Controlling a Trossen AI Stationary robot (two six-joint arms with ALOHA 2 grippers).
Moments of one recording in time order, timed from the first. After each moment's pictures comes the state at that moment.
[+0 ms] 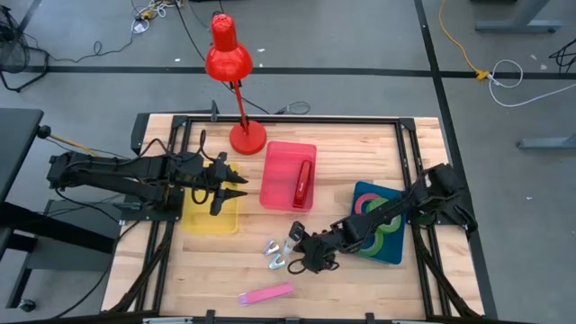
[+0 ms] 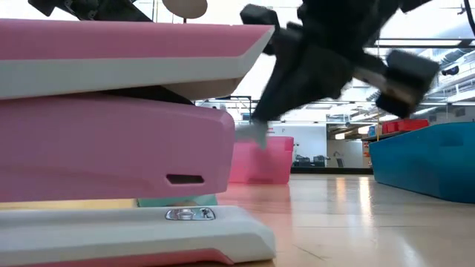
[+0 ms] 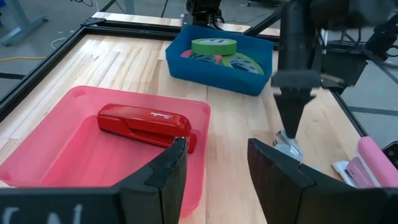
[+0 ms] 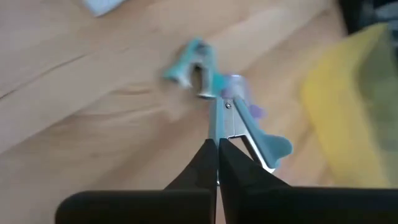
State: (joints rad) left arm 0.00 0.82 0.62 -0.19 -0.01 -0.09; right arm 0.42 1.86 1.15 -0.14 0.21 -0.76
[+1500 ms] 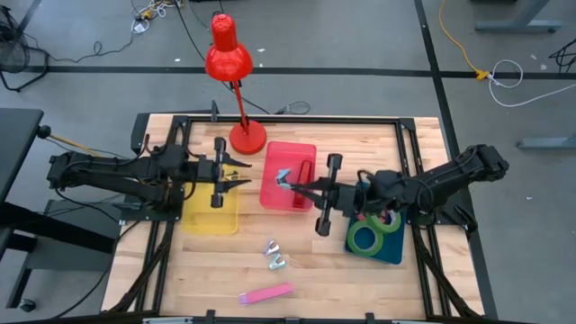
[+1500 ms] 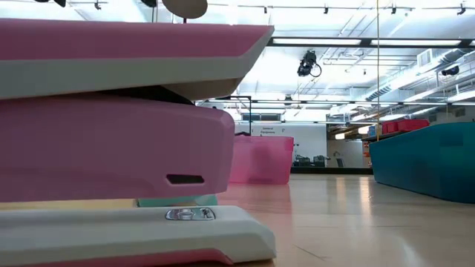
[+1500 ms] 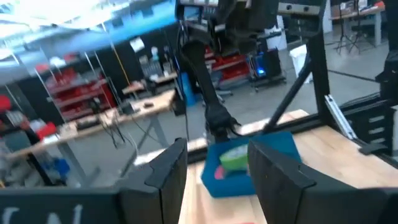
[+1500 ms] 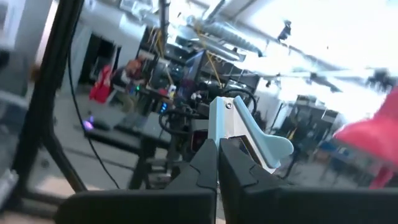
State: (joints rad) left arm 0.00 0.82 0.62 0.28 -0.01 0.31; right arm 0.33 1.42 1.15 0.54 0.38 -0.51
